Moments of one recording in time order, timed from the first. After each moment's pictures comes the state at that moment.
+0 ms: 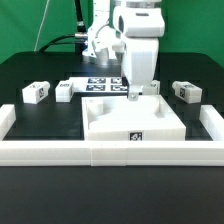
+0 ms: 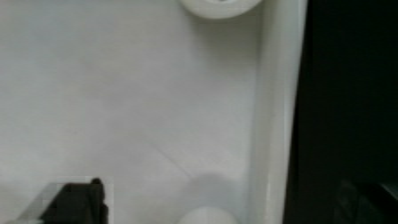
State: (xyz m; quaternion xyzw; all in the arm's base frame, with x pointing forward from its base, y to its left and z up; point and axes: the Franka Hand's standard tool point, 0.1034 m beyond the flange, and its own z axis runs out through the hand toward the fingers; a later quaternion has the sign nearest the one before) arm 0.481 0.013 0.033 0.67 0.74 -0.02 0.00
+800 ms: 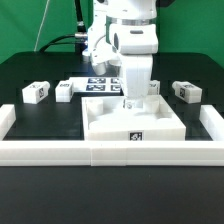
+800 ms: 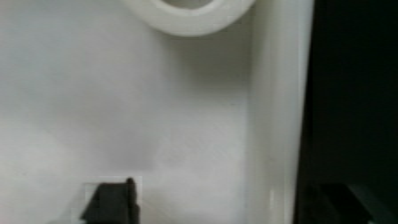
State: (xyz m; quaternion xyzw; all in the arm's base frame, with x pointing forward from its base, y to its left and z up) arm 0.479 0.012 0.018 0.68 0.74 -0.02 -0.01
